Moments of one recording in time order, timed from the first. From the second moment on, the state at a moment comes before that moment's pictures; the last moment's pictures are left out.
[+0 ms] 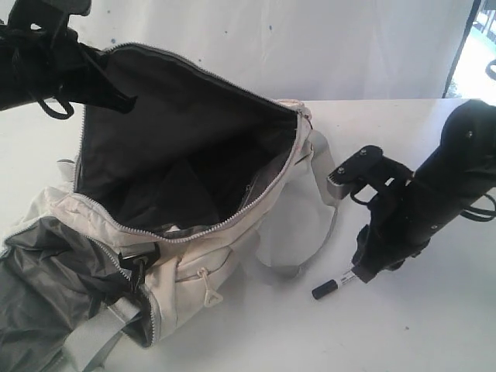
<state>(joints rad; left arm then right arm) -0.44 1.48 -0.98 -1.18 -0.20 1.51 0.28 1.67 -0.90 0.29 0.64 -0.78</state>
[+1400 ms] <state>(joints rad) -0.44 1.48 -0.98 -1.19 -0.19 1.50 0.31 1.84 -0.91 0.45 0.67 -1.21</state>
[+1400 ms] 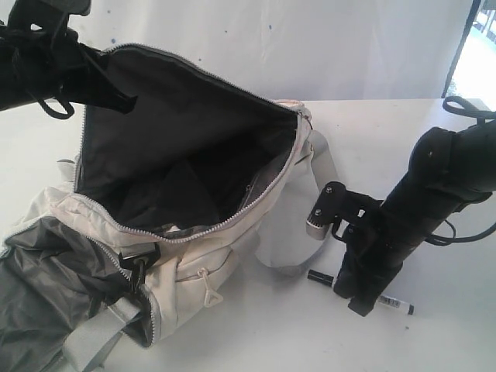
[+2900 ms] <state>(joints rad) -0.44 1.48 -0.98 -1.19 -0.18 1.50 0.31 1.51 -0.90 0.91 0.51 -0.67</state>
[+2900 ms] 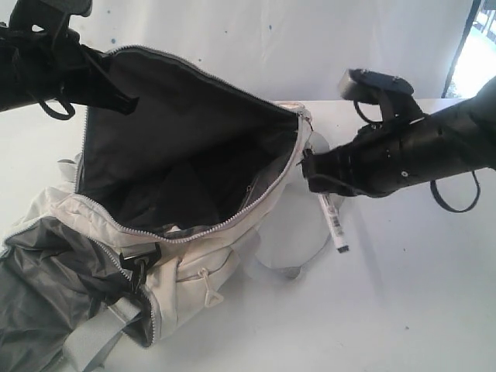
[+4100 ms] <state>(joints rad) -0.44 1.48 -0.98 -1.19 -0.17 1.50 0.45 1.91 -1.19 1.69 0.51 -0.82</state>
